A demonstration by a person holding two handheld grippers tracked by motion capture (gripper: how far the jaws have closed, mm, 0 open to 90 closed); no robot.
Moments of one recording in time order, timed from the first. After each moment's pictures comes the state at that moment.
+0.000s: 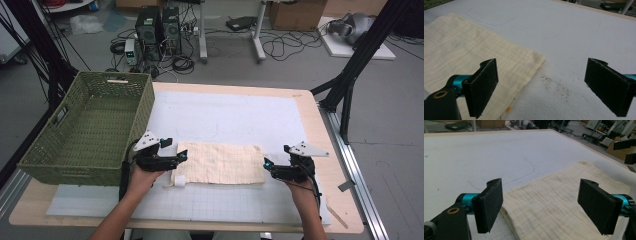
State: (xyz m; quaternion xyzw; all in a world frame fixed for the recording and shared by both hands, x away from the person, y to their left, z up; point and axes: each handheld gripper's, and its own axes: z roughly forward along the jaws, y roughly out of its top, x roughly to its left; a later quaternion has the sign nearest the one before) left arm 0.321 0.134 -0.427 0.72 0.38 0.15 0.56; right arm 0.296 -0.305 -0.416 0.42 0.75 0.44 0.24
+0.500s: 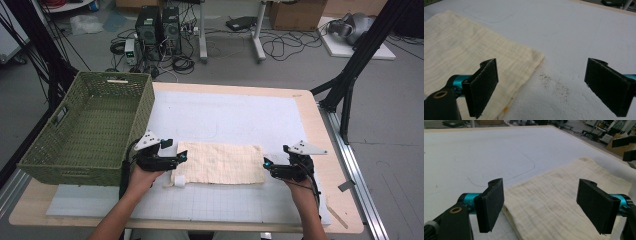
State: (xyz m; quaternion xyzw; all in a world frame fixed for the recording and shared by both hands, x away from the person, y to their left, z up) left arm 0.323 0.135 -0.429 0.73 0.38 0.14 0.55; right arm 0.301 -0.305 -0.419 0.43 0.76 0.43 0.24
